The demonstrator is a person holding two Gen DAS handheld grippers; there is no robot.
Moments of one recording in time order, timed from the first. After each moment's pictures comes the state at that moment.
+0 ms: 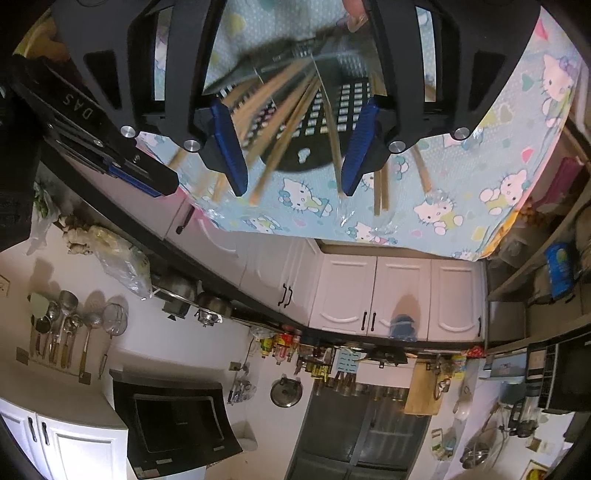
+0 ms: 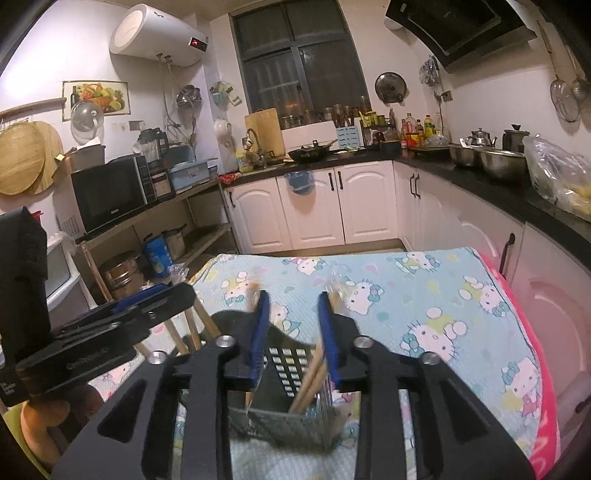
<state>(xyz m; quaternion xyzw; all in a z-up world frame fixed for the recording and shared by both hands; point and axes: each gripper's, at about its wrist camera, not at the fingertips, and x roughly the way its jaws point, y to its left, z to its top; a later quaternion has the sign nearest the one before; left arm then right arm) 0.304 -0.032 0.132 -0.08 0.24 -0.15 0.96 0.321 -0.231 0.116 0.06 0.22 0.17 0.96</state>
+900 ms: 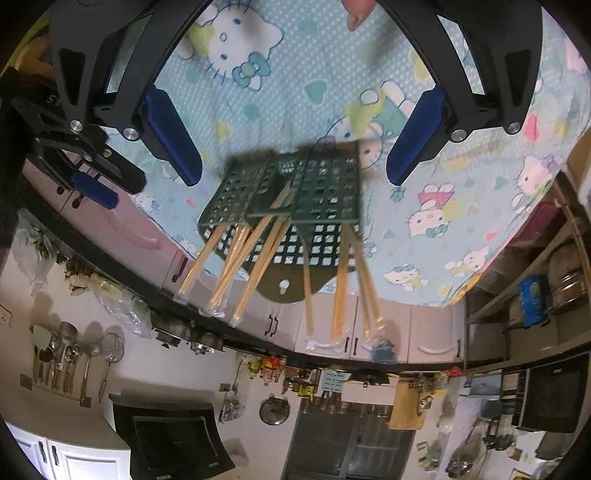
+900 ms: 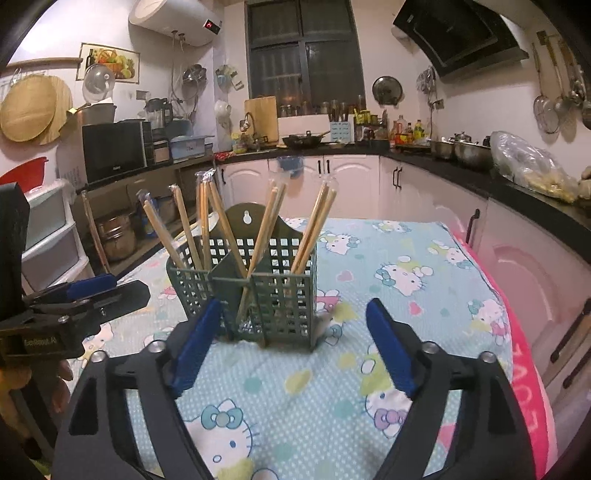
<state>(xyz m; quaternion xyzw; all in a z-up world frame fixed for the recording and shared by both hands) 0.197 -0.015 0.066 -0.07 0.27 -0.12 0.95 0.205 -0.232 0.050 0.00 0.22 0.14 0.97</state>
